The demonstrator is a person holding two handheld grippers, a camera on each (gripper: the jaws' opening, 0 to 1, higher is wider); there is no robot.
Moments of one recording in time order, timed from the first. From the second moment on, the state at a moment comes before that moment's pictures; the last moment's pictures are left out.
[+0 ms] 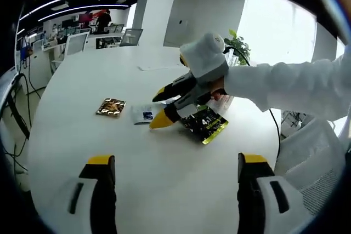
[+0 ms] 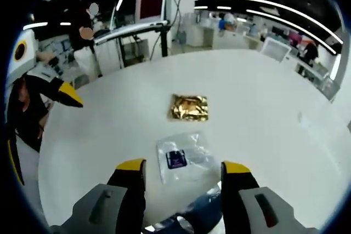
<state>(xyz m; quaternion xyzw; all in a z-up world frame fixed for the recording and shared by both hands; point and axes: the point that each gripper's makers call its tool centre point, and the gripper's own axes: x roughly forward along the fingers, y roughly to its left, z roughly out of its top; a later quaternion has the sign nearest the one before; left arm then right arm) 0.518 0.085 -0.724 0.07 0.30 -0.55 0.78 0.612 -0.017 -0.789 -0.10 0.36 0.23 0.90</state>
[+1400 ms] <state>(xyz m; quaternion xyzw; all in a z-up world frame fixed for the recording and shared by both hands) 0.559 0.066 -0.745 -0.18 0.37 -0.48 0.78 0.589 0.001 -0.783 -0.07 0.35 0.23 0.91</state>
